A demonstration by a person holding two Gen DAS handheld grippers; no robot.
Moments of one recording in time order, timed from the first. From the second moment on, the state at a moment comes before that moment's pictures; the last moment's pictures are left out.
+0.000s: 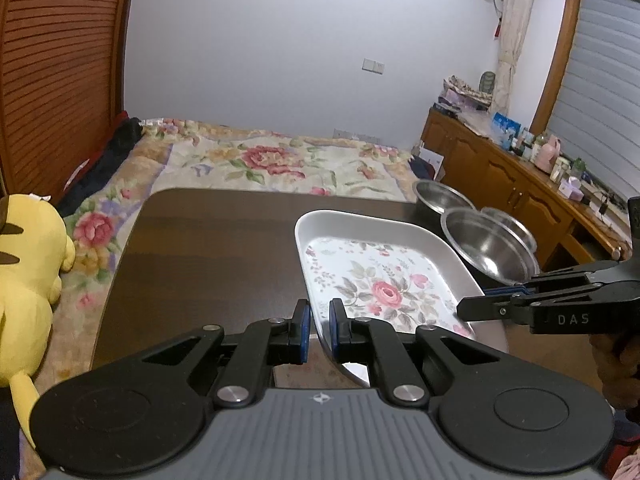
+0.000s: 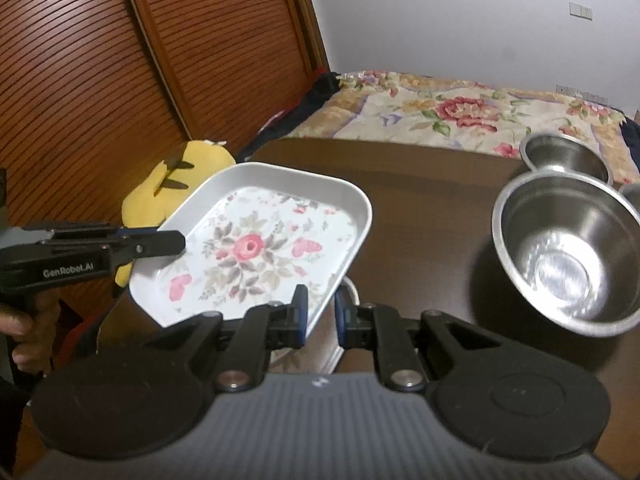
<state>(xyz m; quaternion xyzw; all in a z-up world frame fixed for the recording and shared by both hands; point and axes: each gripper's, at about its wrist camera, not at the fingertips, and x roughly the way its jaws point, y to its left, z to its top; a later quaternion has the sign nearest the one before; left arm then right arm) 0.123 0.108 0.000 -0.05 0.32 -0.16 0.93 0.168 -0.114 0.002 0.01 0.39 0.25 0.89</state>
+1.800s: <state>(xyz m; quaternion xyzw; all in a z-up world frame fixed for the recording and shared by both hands) 0.096 0.096 -0.050 -0.02 0.36 -0.13 0.93 0.125 -0.117 -0.051 0.05 0.31 0.22 0.92</state>
